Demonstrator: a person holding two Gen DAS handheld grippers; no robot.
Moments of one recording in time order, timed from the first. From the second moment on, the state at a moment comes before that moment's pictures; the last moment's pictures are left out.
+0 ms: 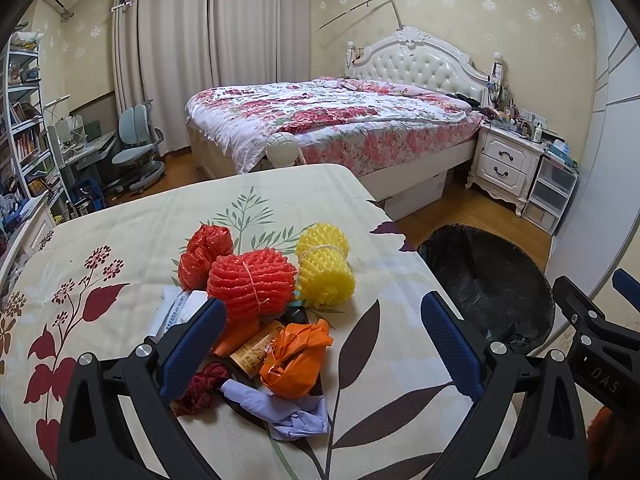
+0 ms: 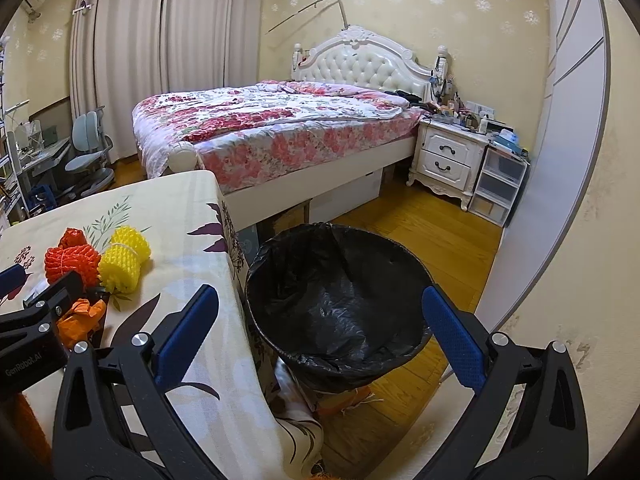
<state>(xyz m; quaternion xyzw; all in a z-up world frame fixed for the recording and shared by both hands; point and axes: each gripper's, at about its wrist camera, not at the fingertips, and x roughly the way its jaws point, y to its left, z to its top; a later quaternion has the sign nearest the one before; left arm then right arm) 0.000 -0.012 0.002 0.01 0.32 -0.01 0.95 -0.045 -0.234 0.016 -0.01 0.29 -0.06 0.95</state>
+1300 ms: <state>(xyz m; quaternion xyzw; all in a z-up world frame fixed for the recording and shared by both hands) 0.000 -0.018 -0.002 0.01 0.32 -0.01 0.95 -0.046 -0.242 0.015 0.00 0.29 -0.06 0.95</state>
